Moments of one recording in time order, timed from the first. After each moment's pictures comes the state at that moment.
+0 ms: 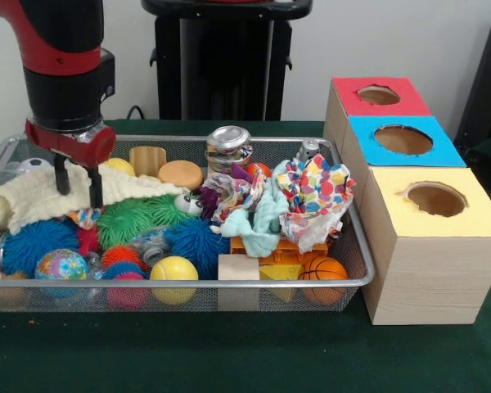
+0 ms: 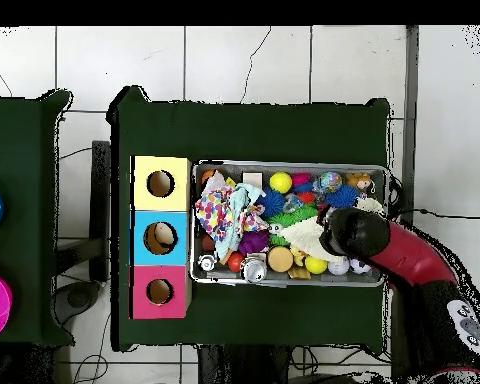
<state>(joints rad) -0.56 -0.49 -0.05 1.57 -0.04 0.45 1.80</state>
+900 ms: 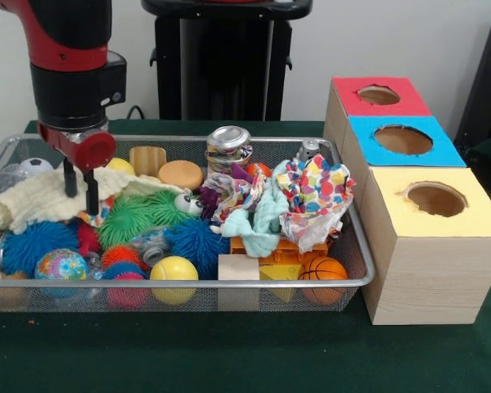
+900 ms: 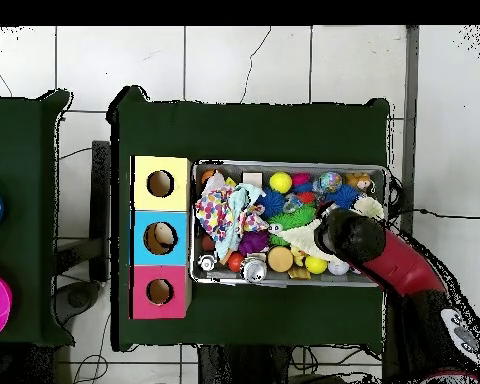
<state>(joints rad) -0.55 -0.50 -0.06 1.62 0.08 0.34 1.95</state>
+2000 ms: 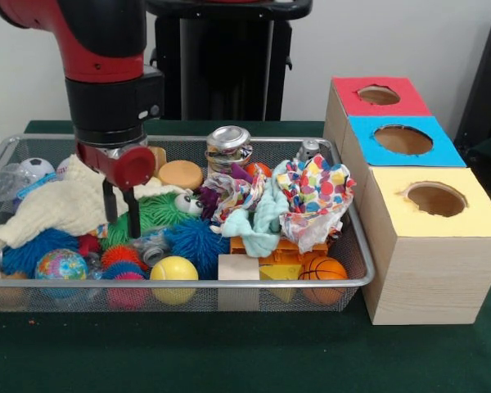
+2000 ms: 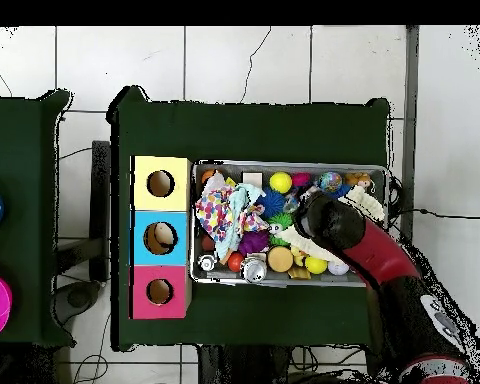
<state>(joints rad) -0.54 -0.50 0.05 1.65 0.17 0.26 1.95</state>
